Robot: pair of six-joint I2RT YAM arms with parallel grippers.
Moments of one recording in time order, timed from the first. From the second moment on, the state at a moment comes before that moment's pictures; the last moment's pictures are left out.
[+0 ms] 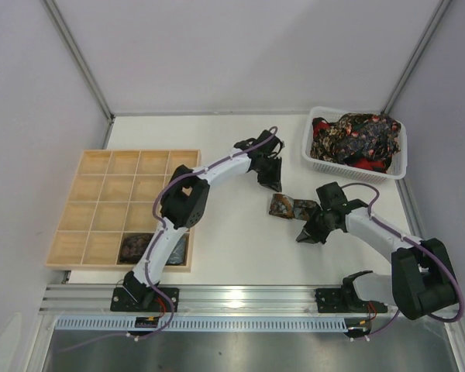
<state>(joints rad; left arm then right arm) -0.72 2.43 2.06 -0.67 0.31 -0.54 0.31 1.26 0.62 -0.59 -0.25 0.96</state>
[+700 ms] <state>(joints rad) -0.74 2.20 1.58 -0.48 0.43 -0.61 0.37 1.28 0.61 -0.55 -0.21 1.00</state>
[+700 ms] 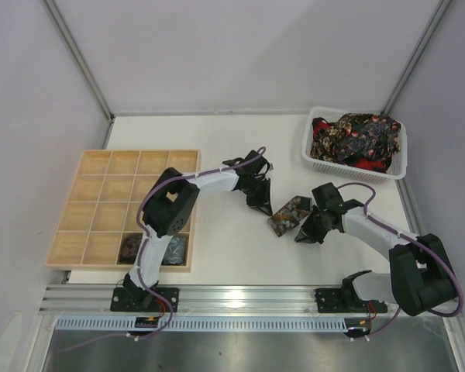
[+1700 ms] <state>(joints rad) -0.76 2.32 1.82 -0.78 0.49 -0.50 0.46 1.39 0.65 -0.51 -0.12 1.05</state>
